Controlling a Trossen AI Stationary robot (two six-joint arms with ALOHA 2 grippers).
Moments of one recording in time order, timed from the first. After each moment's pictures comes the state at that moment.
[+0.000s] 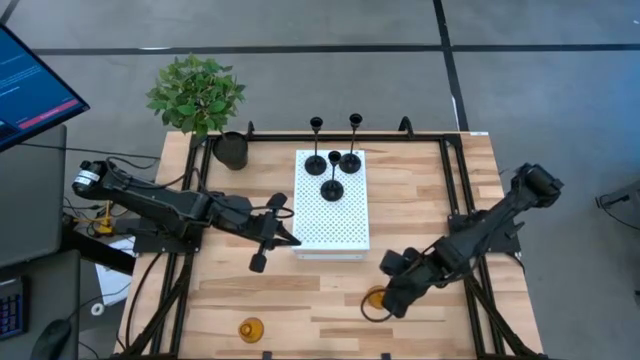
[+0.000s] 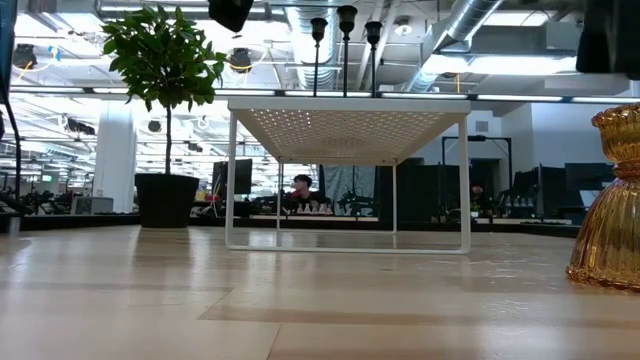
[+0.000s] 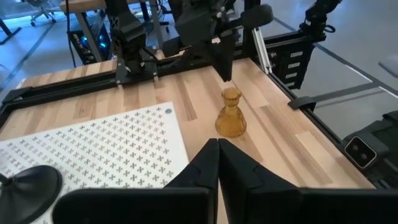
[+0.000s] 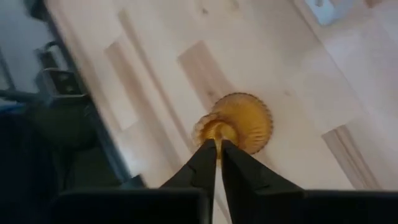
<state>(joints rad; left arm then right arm) -0.26 0.98 0.82 -0.01 -0.03 0.15 0.65 1.47 1.07 -0.72 0.13 1.20</state>
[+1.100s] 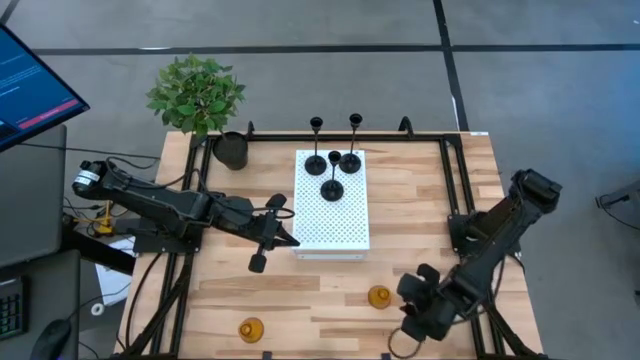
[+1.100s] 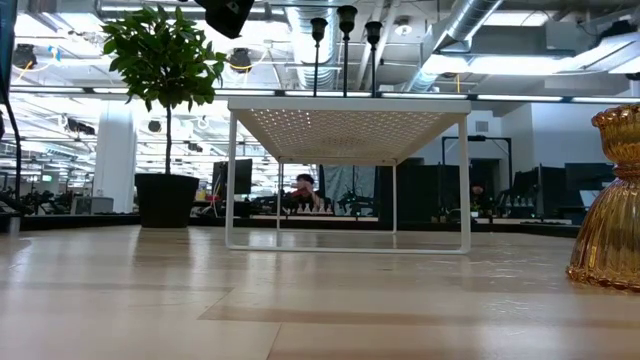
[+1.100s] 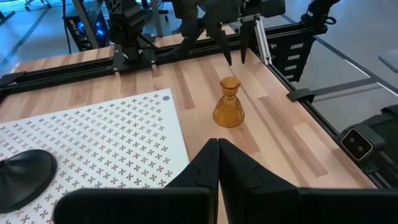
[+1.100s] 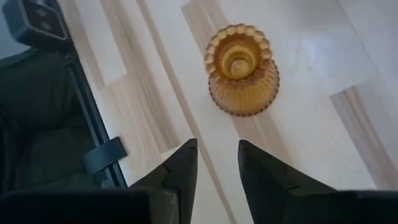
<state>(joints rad) -0.26 0.98 0.82 -0.05 -0.03 0.12 0.90 1.53 1.06 -0.75 0.29 1.30</state>
